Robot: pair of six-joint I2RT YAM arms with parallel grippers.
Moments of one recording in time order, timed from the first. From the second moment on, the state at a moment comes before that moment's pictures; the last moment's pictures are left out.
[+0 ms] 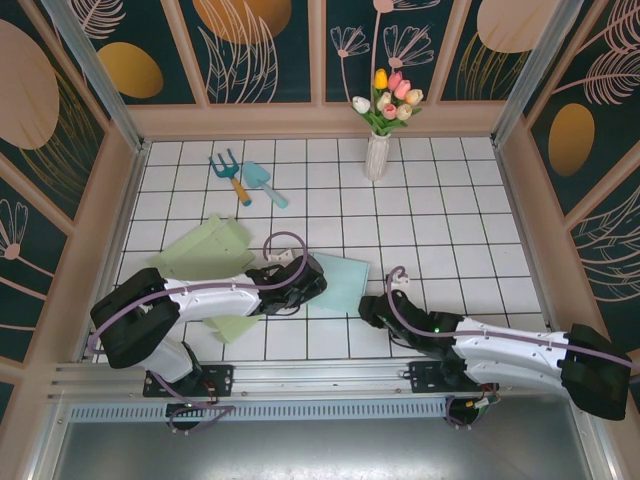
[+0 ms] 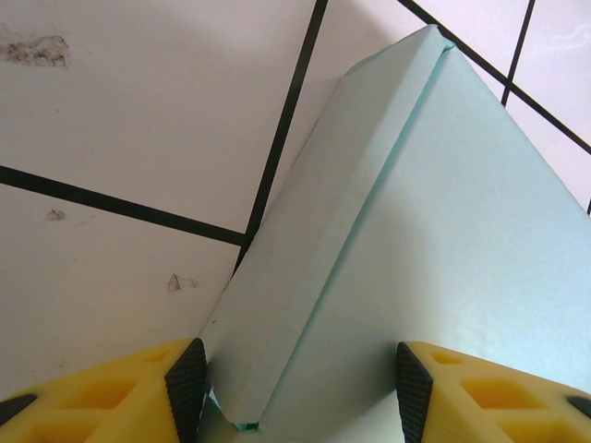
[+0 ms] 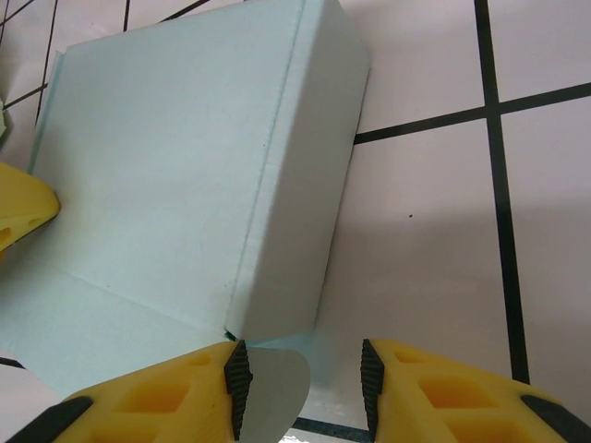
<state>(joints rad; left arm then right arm) -1.00 1.55 0.74 -0.19 -0.21 -1.39 1.11 0.88 0.21 -0.11 0.34 1.08</state>
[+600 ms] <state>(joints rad) -1.00 1.55 0.74 -0.19 -0.22 -1.39 1.22 0.90 0.21 -0.05 0.34 1.13</state>
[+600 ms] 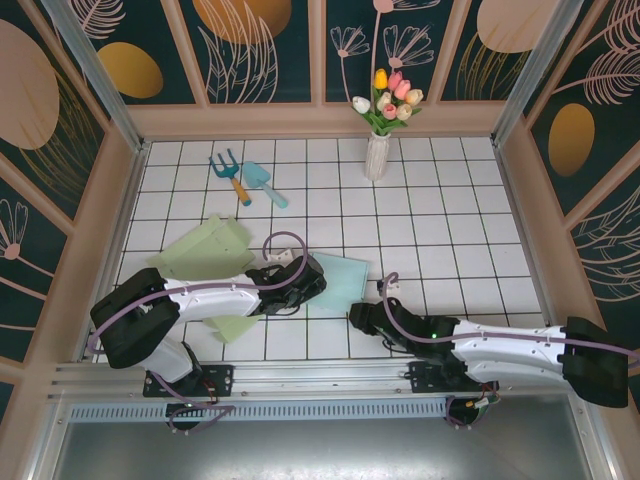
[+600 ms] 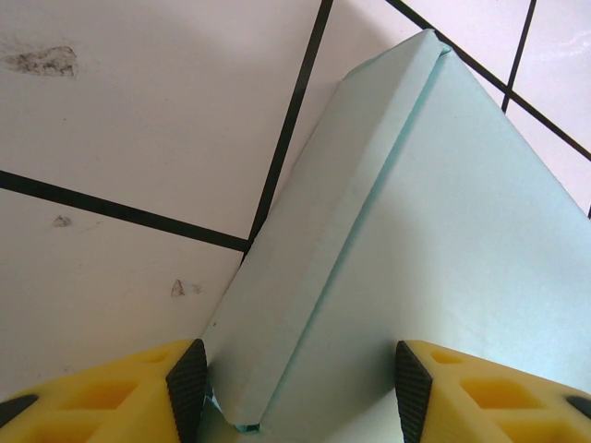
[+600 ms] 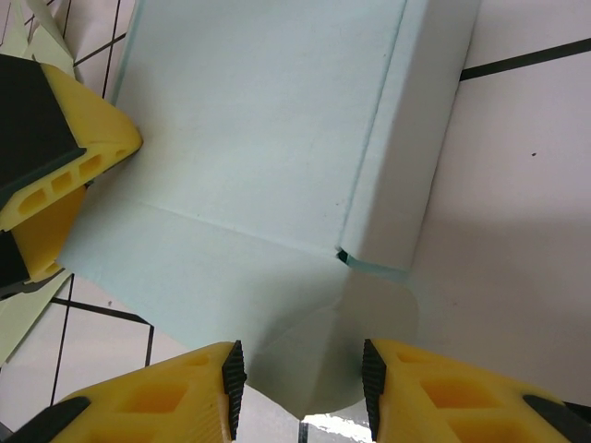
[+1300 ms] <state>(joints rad) -1.00 1.55 0.74 -0.19 -0.23 -1.40 1.22 0.92 0.21 -0.01 0.35 1.06</state>
